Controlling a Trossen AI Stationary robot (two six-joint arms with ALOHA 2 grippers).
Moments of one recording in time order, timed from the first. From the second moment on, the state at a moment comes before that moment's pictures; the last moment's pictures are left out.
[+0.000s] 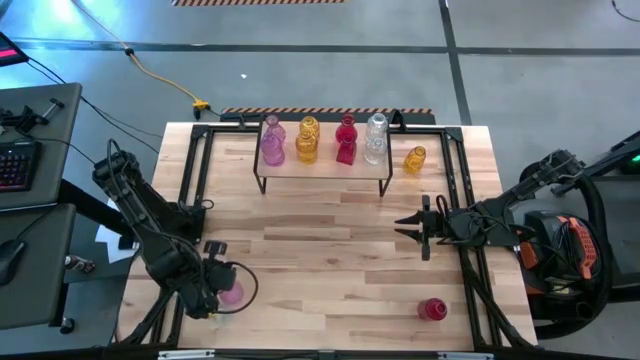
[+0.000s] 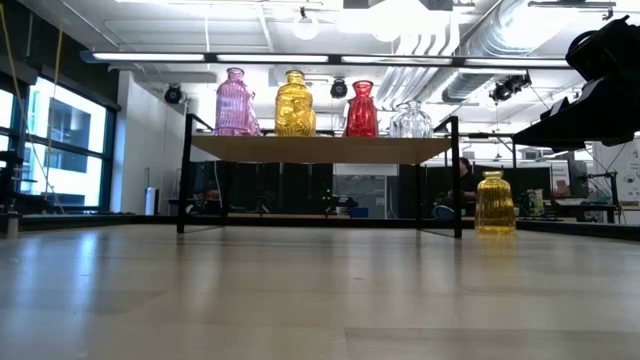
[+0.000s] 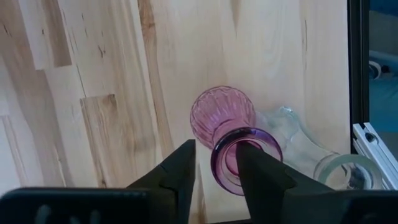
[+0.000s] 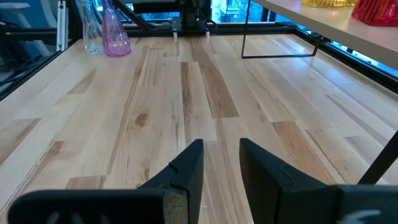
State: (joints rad) left arm -0.92 1.39 1.14 -1.15 -0.17 -0.76; right arm 0.52 0.51 0.01 0.20 0.59 0.18
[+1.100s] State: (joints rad) left arm -0.84 1.37 1.16 -1.16 -0.18 -0.68; right arm 0.52 0.51 0.01 0.20 0.59 0.18
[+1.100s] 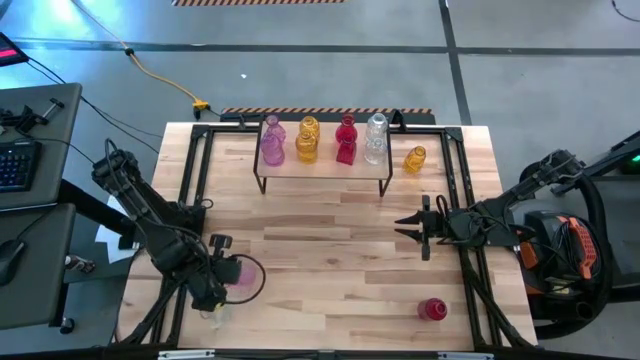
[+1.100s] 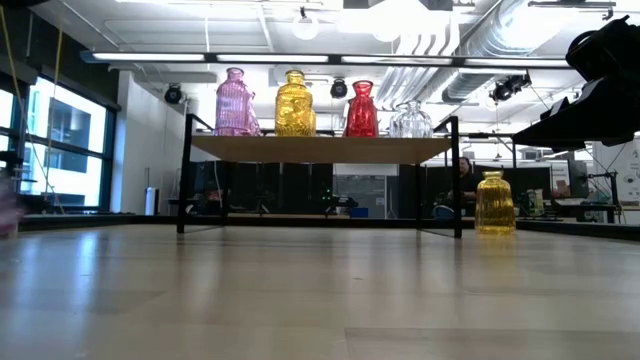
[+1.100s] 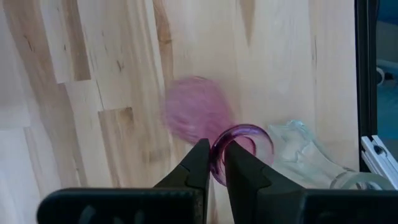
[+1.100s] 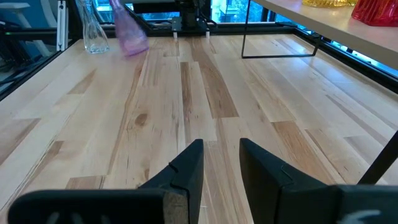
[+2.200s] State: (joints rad) left arm -0.52 1.34 1.35 -1.35 -0.10 -0.39; right arm 0.52 0.51 0.01 0.20 0.59 0.18
